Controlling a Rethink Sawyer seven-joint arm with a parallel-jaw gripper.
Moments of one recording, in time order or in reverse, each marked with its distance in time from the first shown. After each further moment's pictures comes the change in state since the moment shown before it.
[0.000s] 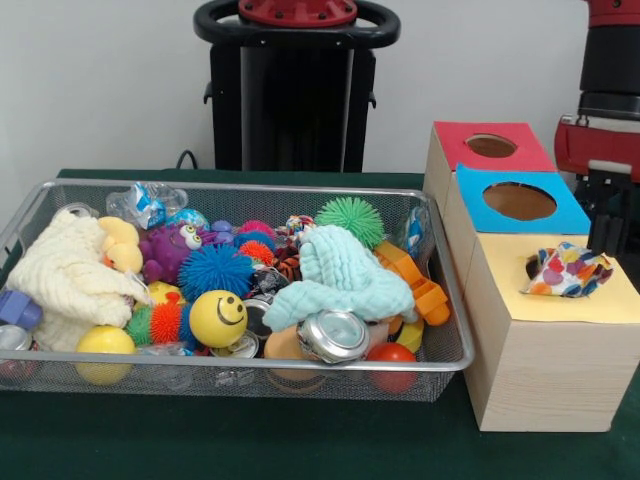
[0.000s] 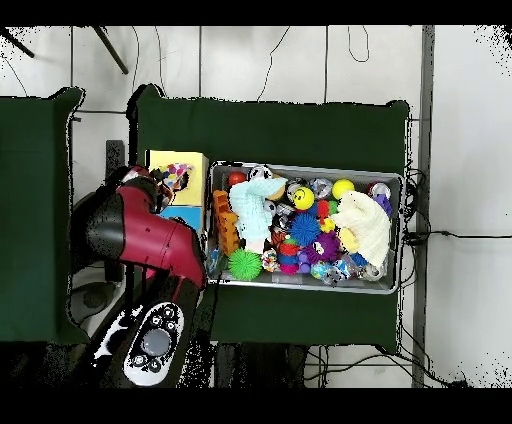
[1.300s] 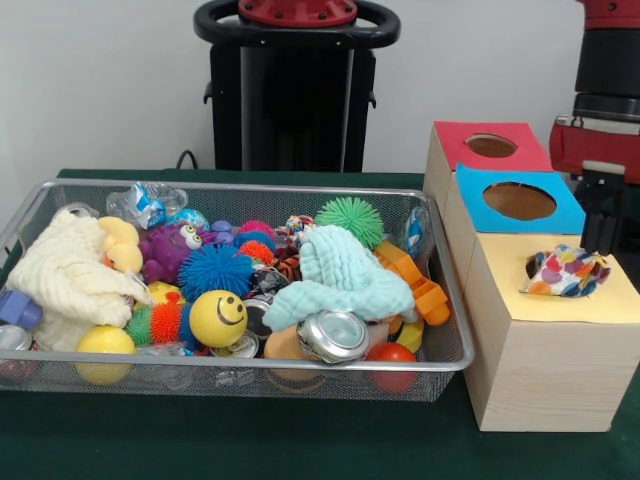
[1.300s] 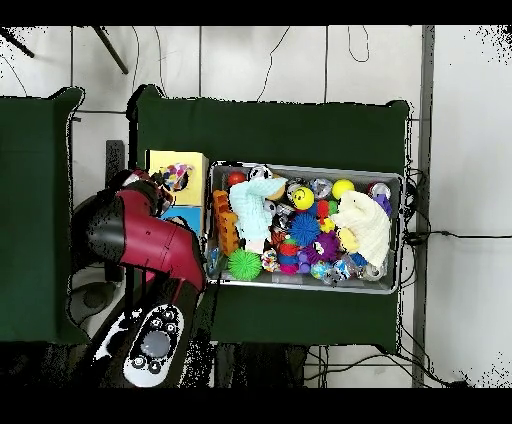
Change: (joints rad) arm 0.002 -0.003 0.000 0.017 -0.001 0.000 0.000
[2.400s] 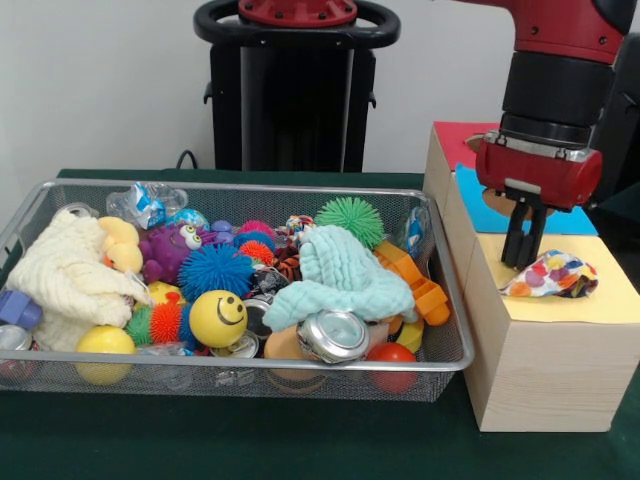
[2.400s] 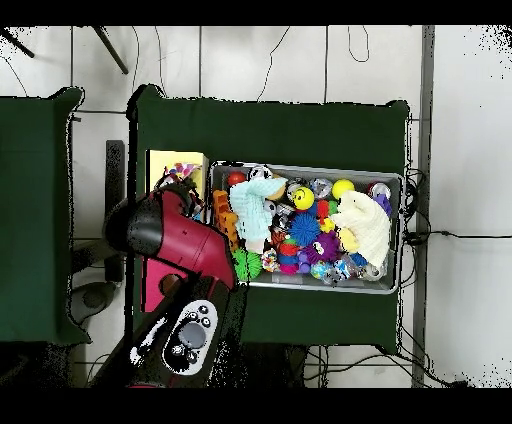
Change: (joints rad) arm -0.077 0.017 0.003 0.045 -0.006 -0.021 0.000
